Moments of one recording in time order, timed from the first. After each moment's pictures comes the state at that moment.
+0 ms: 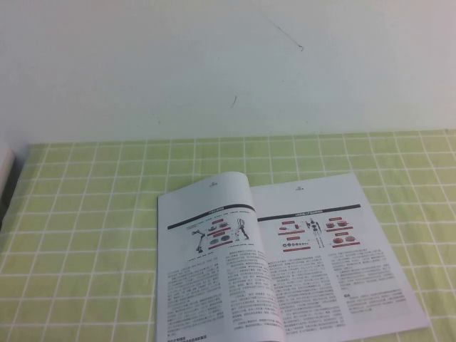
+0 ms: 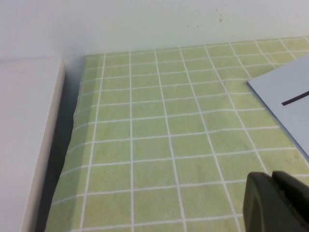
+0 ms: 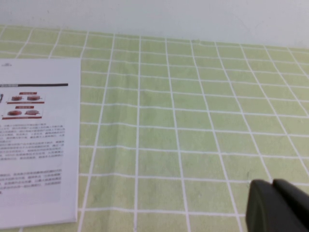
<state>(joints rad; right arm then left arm) -0.05 -0.01 0.02 -0.04 0.41 -0.07 -0.03 -0.01 0.02 -0.11 0.32 0.07</state>
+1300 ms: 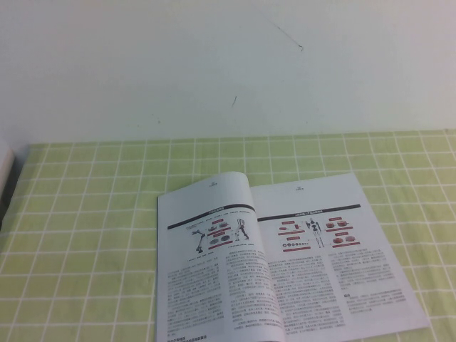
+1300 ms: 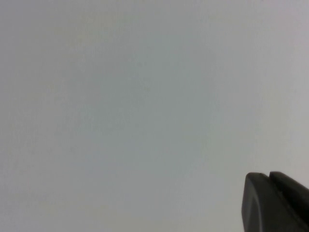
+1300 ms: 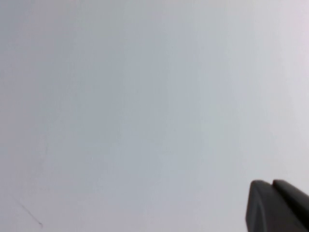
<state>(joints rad) -0.05 0.00 -0.19 -0.05 -0.14 -0.01 -0.03 -0.01 -0.12 -0.24 -0.23 0.03</state>
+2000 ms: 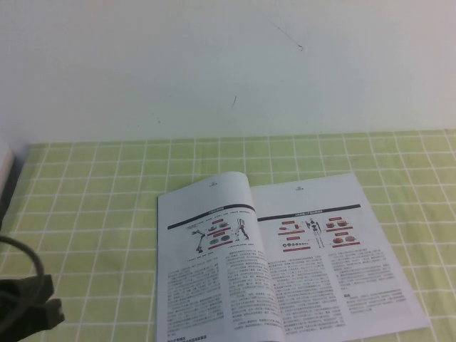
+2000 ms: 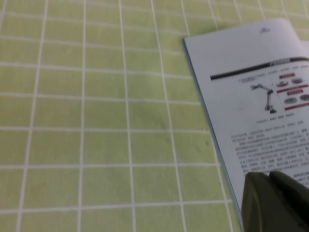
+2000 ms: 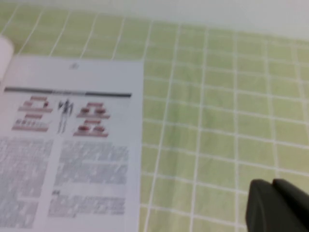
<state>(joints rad) -0.05 0.77 -0.54 0.33 0.50 -0.46 -0.03 0.71 -0.42 -0.52 0.46 0.24</state>
